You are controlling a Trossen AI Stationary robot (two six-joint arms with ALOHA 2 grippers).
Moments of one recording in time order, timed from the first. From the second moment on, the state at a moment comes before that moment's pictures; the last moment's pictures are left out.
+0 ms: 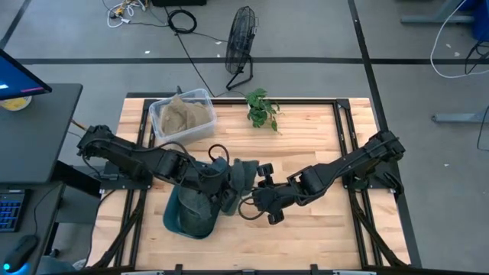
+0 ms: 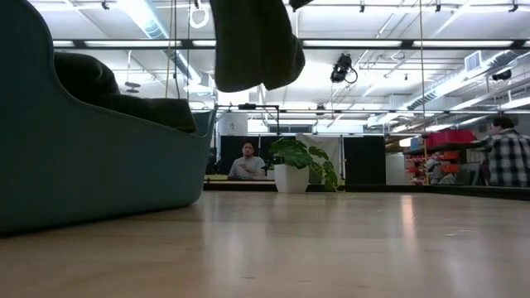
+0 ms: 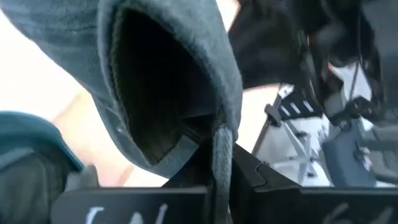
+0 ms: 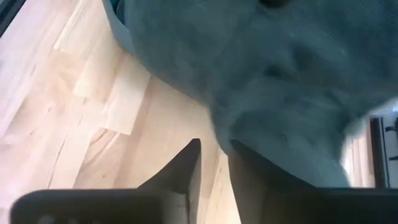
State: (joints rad) left arm -0.37 1.54 1.49 -0.71 -0.19 -1.06; right arm 0.43 1.73 1.56 -0.77 0.39 -0.05
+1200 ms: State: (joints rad) left arm -0.56 1.30 1.25 -0.62 -0.38 -1.35; right arm 0.41 1.71 1.56 -0.85 0.37 0.02
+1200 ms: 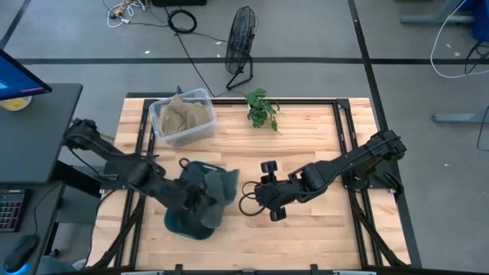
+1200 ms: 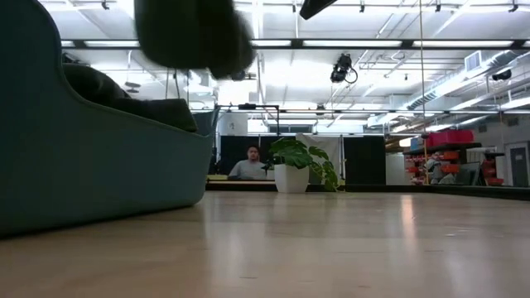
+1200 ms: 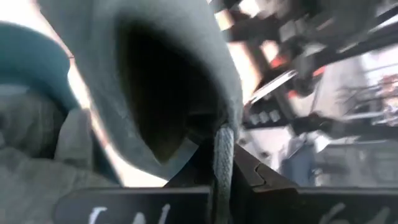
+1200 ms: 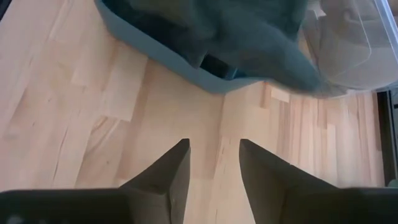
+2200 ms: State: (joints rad) left arm -0.68 1.39 1.25 -0.68 -0.54 -1.60; right arm 0.27 1.71 1.56 -0.44 0.21 -0.04
